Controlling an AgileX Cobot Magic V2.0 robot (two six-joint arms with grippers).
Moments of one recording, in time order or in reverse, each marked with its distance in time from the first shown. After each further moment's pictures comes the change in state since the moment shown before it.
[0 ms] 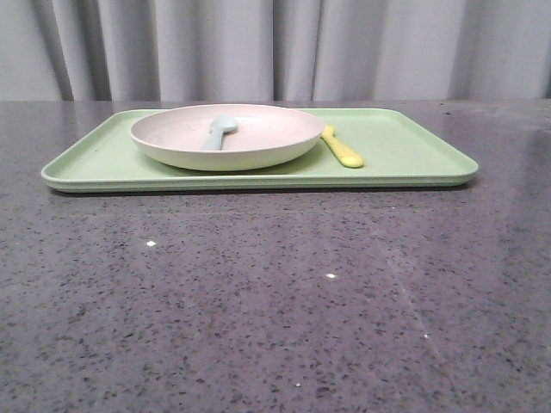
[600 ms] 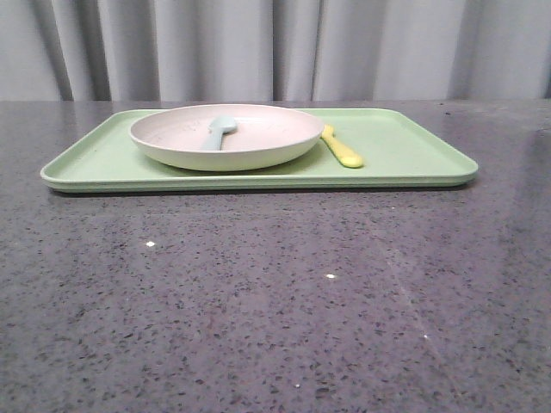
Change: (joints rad) left arm 0.138 -0.204 0.305 -0.004 -0.403 0.127; right arm 0.000 0.000 0.000 0.000 0.000 0.000
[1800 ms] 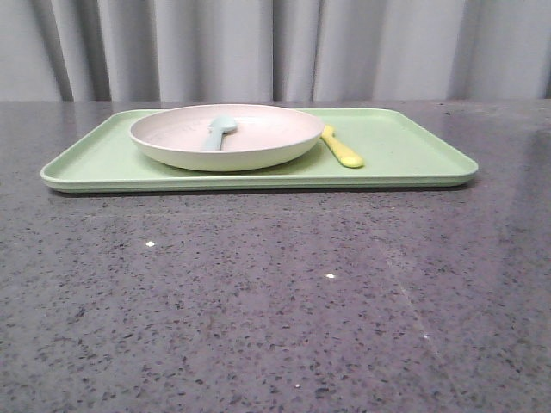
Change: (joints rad) left arm 0.101 -0.194 0.251 -0.016 -0.123 0.059; right arm 0.000 0.000 0.000 0.000 0.000 0.000
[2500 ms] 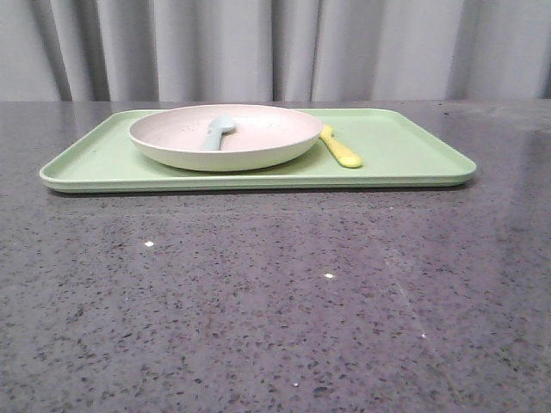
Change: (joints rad) left arm 0.000 0.000 0.000 0.000 0.000 0.000; right arm -0.010 0.000 0.015 0.000 -0.014 0.000
